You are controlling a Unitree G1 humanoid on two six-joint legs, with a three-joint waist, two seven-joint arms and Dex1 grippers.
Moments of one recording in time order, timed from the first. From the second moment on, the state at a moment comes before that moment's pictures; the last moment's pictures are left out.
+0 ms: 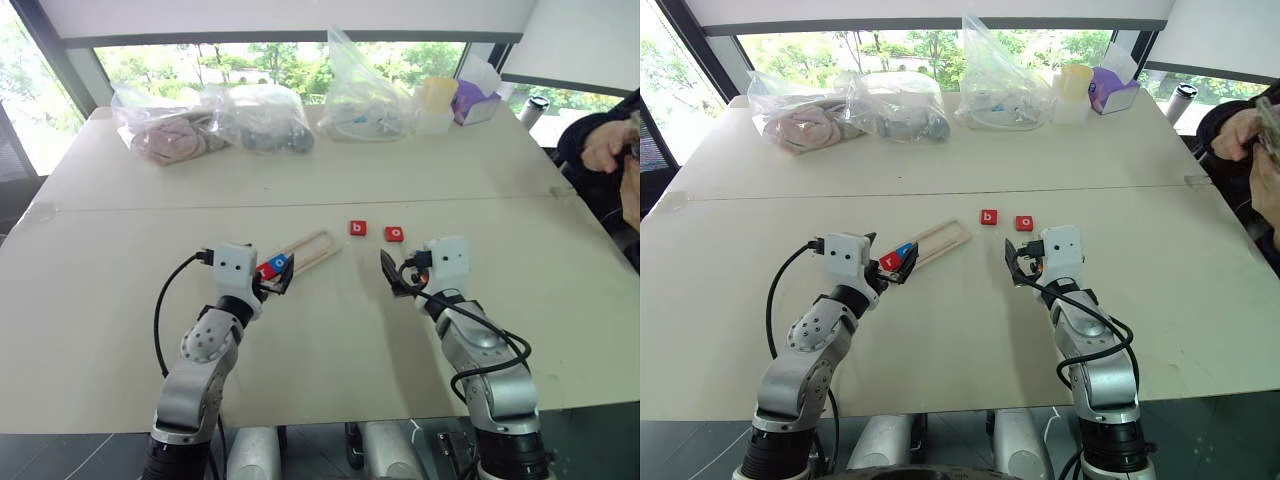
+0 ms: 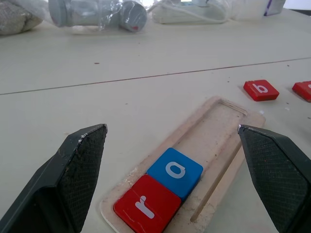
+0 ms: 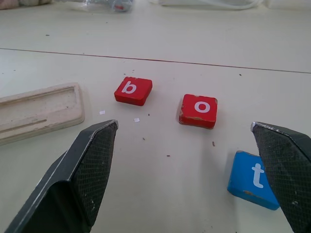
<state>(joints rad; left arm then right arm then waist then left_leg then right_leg) -0.04 0.11 -0.06 -0.43 -0.14 0.46 -0.15 -0.09 -0.16 -0.01 -0.43 0.12 0.58 0.12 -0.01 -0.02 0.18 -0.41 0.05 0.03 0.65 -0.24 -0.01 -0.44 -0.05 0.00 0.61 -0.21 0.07</state>
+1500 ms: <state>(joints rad) -0.33 0.69 0.01 -0.05 -0.39 0.41 -0.97 -0.26 -0.54 0.03 -0.36 0.31 0.56 0.69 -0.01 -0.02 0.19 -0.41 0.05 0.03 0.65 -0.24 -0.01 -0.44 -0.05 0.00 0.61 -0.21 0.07</state>
